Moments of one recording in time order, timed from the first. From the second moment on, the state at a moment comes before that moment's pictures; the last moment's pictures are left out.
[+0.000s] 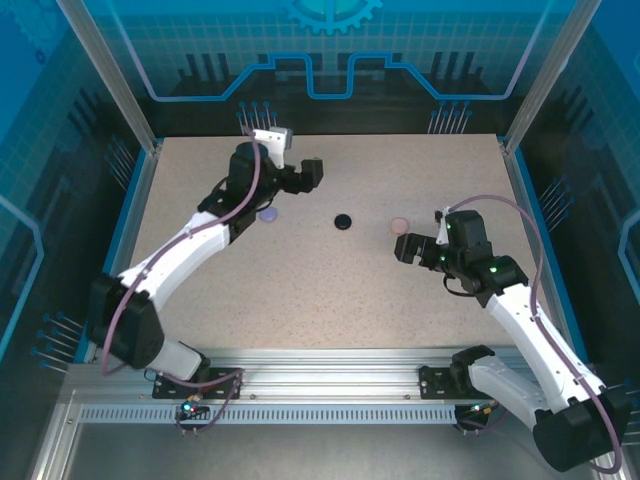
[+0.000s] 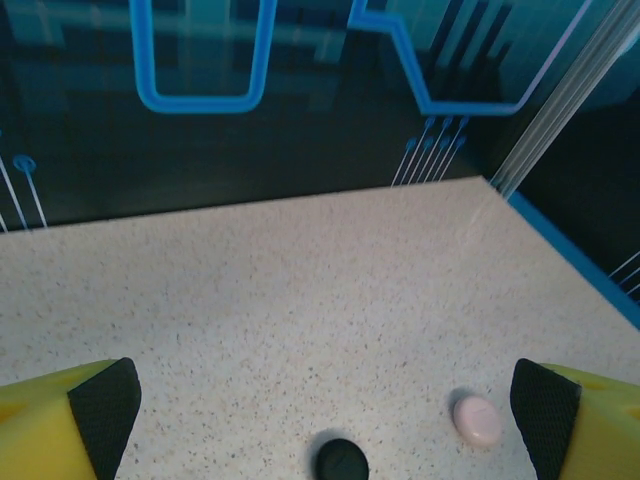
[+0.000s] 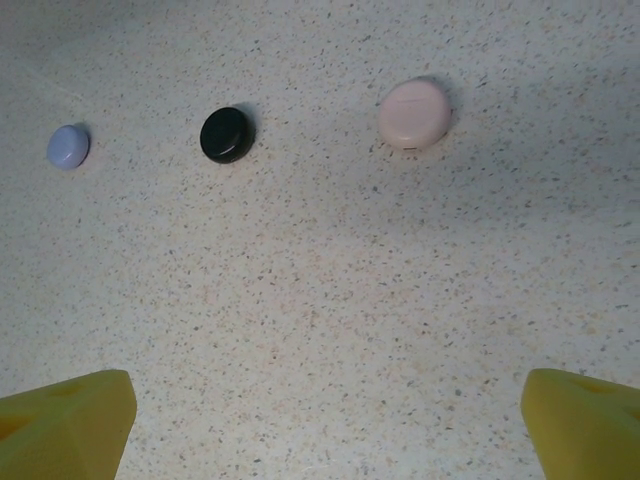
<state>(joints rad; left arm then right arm) -0.42 1.44 1.19 -0.02 0.03 -0.26 0.28 0.91 0.82 -0.70 -0.08 0.47</state>
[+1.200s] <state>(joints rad) -0.17 0.97 0.38 0.41 -0.17 0.02 0.13 1.12 0.73 -0.19 0.44 0.18</state>
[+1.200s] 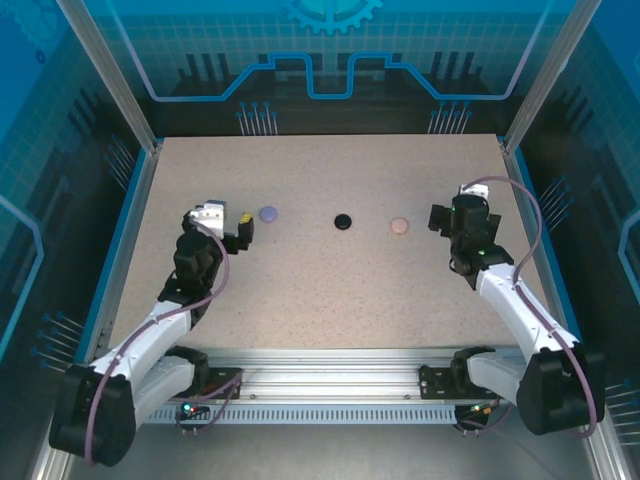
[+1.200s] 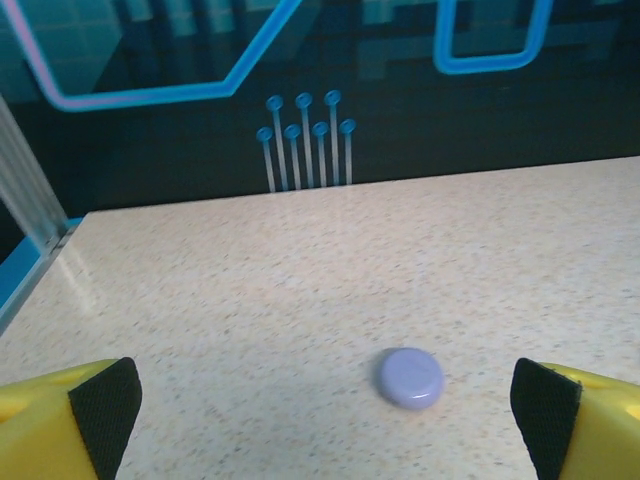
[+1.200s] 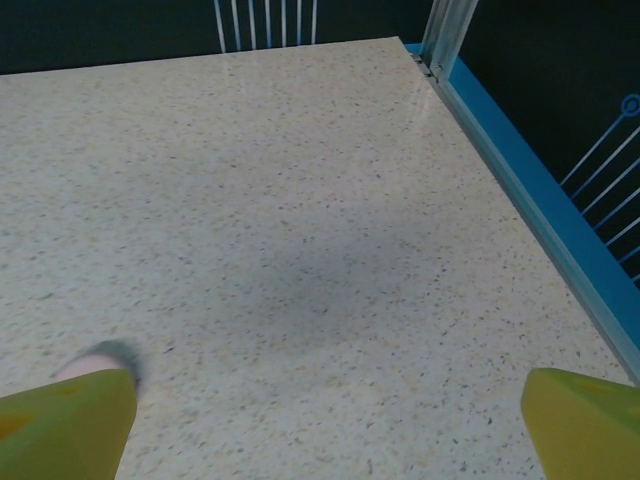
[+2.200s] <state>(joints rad) -0.10 1.44 0.27 0.84 -0.09 -0.01 0.08 1.31 0.39 0.49 0.22 0.01</state>
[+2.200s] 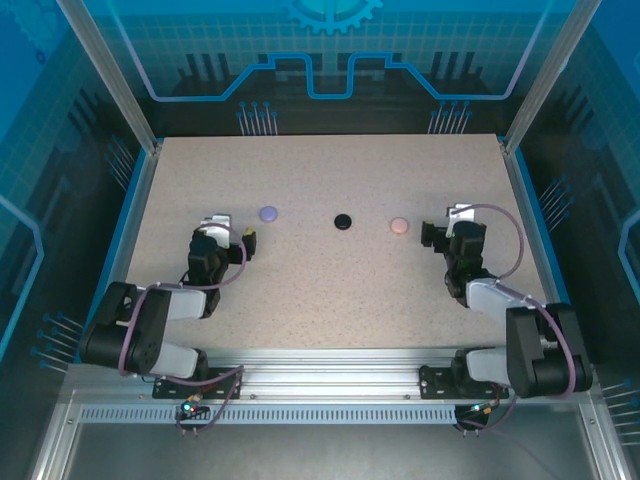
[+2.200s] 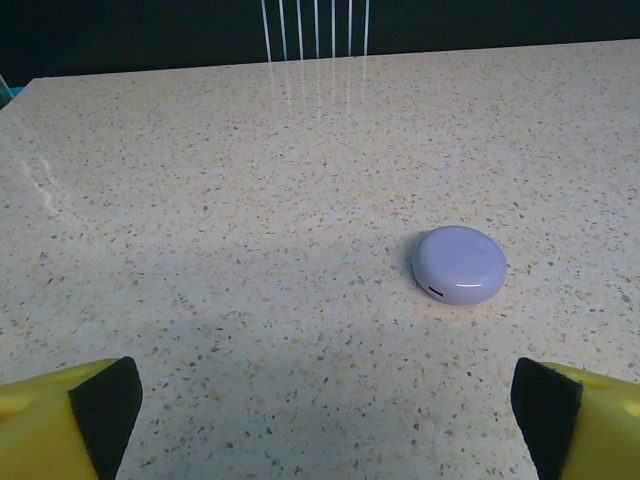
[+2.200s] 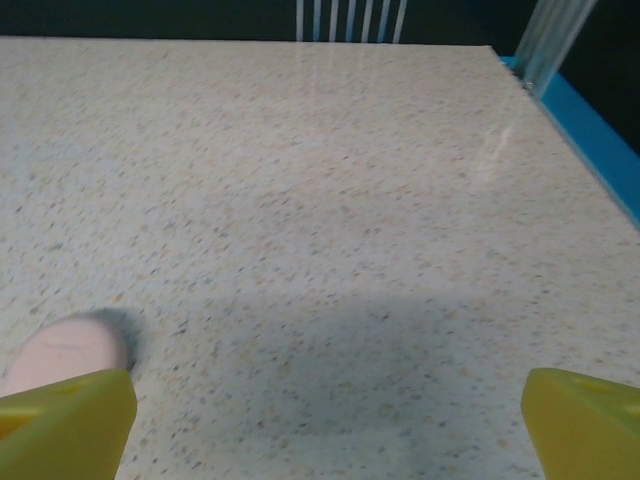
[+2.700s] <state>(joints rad) -0.04 1.51 0.37 0.80 -0.01 -0.03 0.11 1.49 0.38 0.72 0.12 -0.08</state>
